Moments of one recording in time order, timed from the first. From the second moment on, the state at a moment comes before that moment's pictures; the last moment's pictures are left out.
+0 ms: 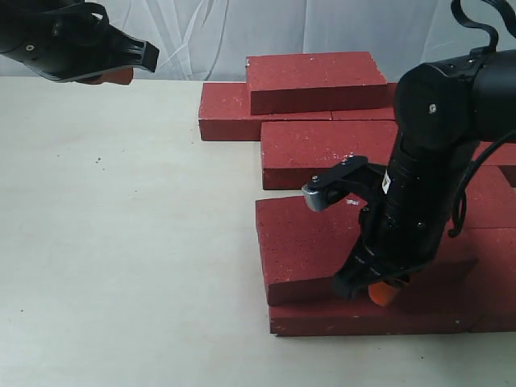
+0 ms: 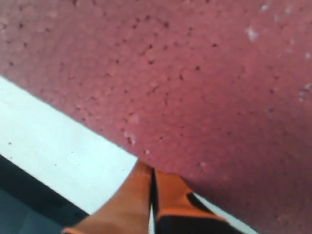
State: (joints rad) left arm -0.42 1.39 -1.17 -0.07 0.67 -0.07; right arm 0.56 1.64 -0.97 0.15 1.10 -0.24
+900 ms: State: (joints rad) left arm -0.42 1.39 -1.17 -0.07 0.67 -0.07; right arm 0.56 1.53 -1.03 0.20 0.70 -0.18
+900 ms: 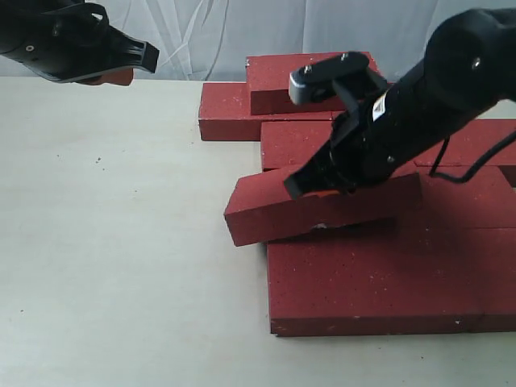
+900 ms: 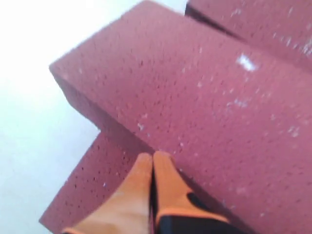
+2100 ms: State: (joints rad) left arm -0.37 1.64 -1.01 -0.25 0.58 -0.03; right arm 0.45 1.67 -1.22 -0.51 1.07 0.32
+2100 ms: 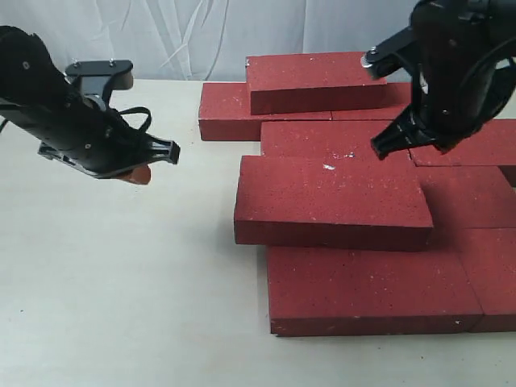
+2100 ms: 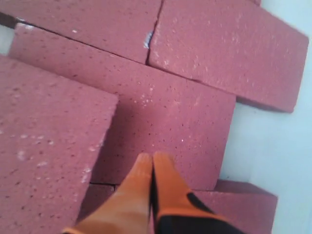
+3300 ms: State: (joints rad) left arm -0.37 1.84 -1.03 -0.96 0.63 0.55; right arm 0.20 1.76 -1.14 0.25 0.88 -0.17
